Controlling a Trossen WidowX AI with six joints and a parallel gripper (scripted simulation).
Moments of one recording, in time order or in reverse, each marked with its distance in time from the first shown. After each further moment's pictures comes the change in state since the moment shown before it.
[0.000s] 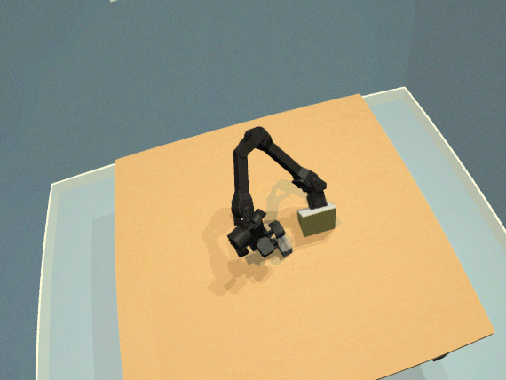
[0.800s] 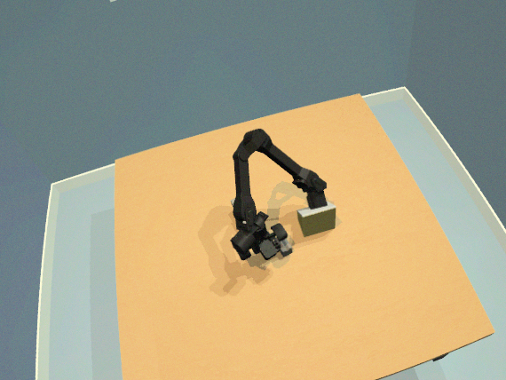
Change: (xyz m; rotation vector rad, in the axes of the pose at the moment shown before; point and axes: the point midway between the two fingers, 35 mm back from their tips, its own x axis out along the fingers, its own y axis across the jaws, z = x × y) arm -0.001 0.002 0.016 -0.005 0.004 0.002
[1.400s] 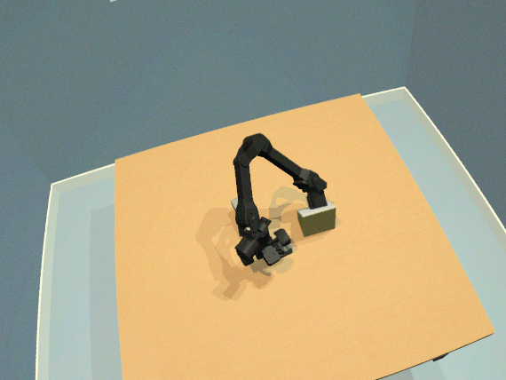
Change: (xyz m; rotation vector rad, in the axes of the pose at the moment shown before) arm -0.002 -0.001 0.026 0.000 -0.002 -0.001
